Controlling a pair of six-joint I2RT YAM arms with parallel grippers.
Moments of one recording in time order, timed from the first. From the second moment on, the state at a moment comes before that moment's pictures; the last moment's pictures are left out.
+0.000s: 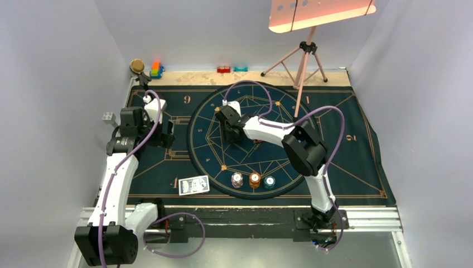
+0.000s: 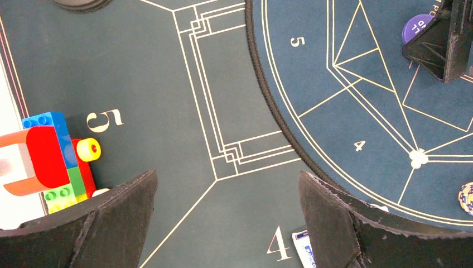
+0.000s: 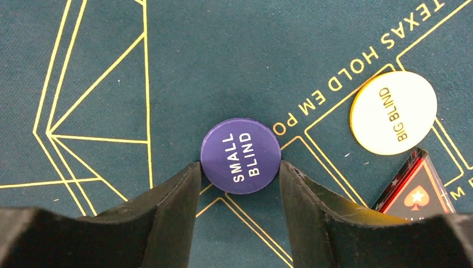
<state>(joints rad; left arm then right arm) 0.06 0.97 0.89 -0.67 0.20 0.19 0.83 2.09 1.51 -0.46 0.36 0.55</state>
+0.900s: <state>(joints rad) 0.07 0.96 0.89 -0.67 0.18 0.19 0.99 2.34 1.90 -0.45 0.24 0.51</state>
